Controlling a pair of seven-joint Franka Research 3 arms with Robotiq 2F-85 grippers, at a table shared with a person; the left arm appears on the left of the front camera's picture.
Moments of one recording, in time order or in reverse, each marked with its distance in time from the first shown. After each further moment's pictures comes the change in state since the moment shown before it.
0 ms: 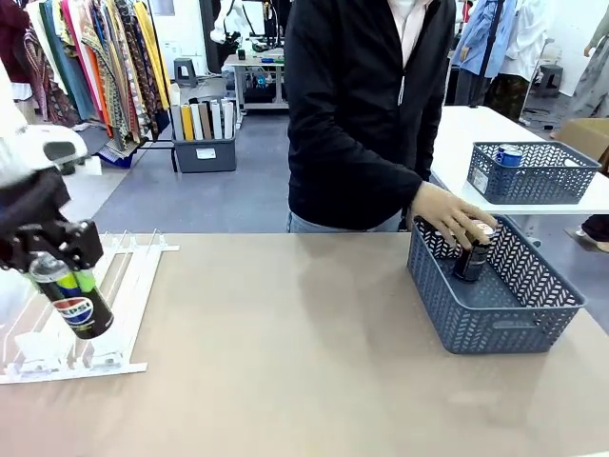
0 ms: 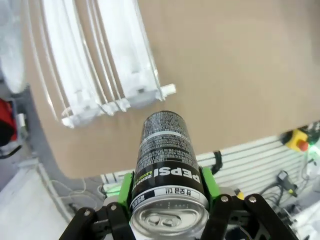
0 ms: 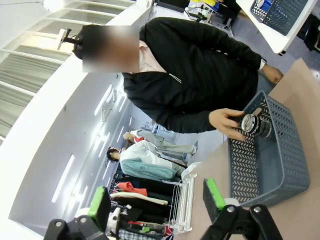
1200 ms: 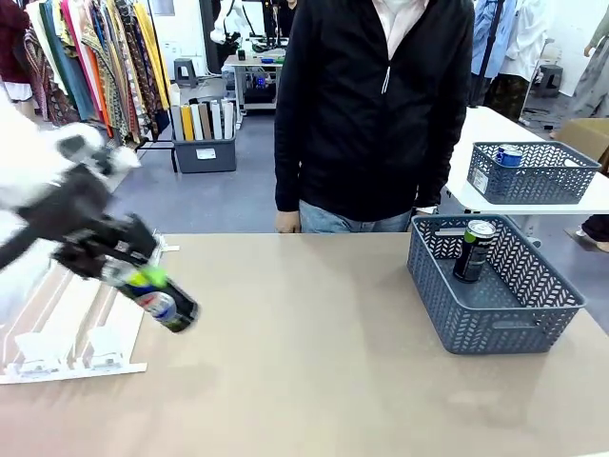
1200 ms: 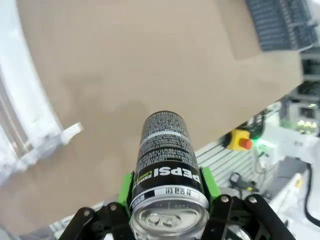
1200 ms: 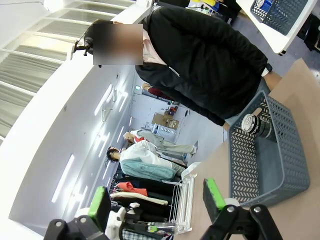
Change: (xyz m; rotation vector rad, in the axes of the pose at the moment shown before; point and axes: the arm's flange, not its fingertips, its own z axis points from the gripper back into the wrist) left arm 0.022 -0.068 -0.056 -0.330 -0.063 -0.130; right arm 0.000 0.000 0.000 0.000 0.000 0.000
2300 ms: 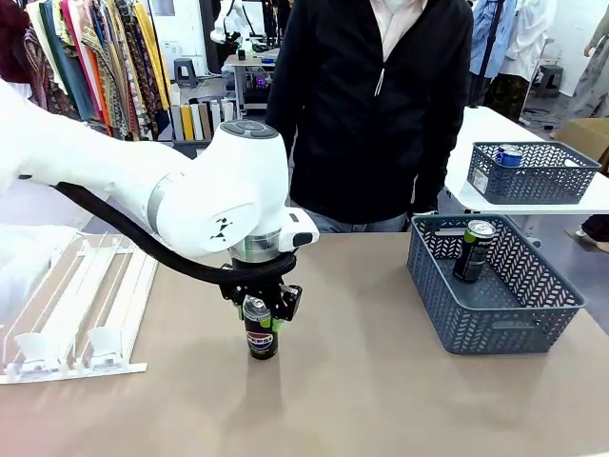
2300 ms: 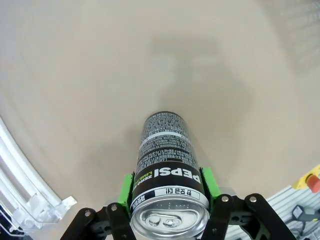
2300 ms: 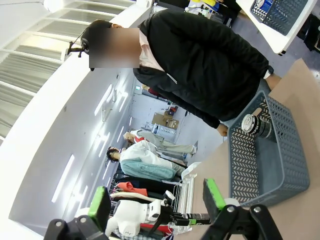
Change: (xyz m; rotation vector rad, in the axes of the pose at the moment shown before) left arm 0.078 -0.118 -0.178 0.441 0.107 -0.203; right arm 0.000 0.000 0.000 0.000 0.000 0.000
